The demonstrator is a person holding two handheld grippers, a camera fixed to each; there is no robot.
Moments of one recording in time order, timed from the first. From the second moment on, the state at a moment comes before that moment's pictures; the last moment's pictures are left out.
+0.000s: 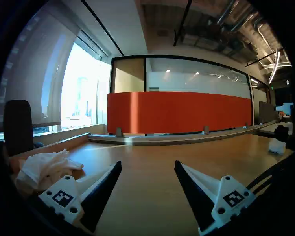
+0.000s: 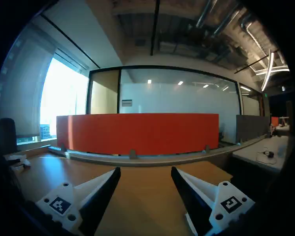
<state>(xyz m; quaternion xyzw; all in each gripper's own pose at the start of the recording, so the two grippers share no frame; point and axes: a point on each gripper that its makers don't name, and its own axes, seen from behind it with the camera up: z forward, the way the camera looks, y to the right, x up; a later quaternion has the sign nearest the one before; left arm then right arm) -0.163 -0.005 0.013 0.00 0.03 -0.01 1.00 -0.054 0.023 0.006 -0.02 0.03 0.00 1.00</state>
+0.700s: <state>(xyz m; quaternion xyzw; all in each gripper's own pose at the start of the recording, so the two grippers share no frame) -0.164 -0.004 0.013 0.00 0.03 -0.01 1.00 -0.134 0.039 0.007 -0.03 0.01 0.03 1.00</state>
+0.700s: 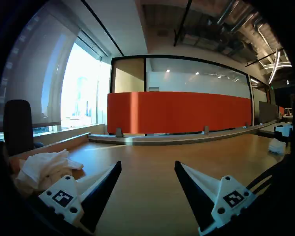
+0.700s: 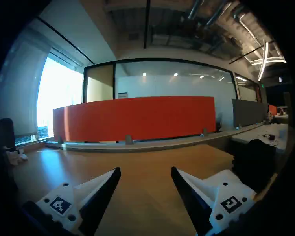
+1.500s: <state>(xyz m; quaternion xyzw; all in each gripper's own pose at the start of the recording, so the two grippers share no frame) -0.164 -0.003 0.013 0.00 0.03 -0.01 1.00 -0.149 0.032 0.010 -0.02 0.00 0.02 1.00</state>
